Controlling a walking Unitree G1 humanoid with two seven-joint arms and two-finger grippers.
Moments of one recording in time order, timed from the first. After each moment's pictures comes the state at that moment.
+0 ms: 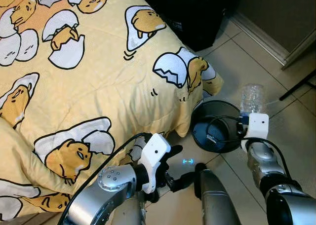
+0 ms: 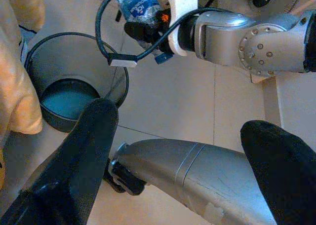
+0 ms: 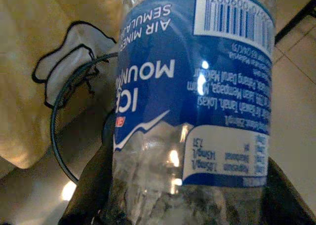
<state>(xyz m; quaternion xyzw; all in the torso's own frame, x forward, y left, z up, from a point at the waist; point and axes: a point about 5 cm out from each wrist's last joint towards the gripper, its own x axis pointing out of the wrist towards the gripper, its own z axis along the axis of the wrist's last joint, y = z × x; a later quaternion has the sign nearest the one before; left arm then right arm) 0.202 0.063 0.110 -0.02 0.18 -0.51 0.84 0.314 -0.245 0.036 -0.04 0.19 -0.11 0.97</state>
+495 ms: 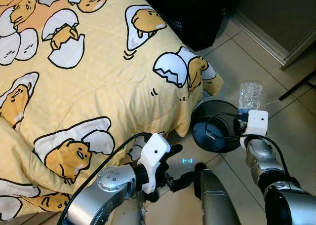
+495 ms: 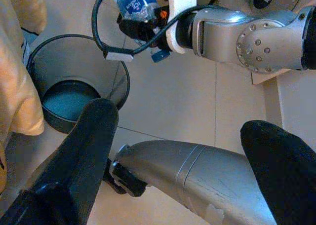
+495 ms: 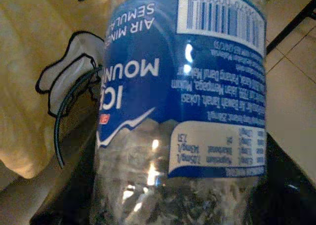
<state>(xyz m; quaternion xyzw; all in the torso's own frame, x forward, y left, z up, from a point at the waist) 0.202 0.063 0.112 -0.02 0.18 -0.51 0.84 0.320 -0.243 0.042 -0.03 0.18 -0.12 0.98</state>
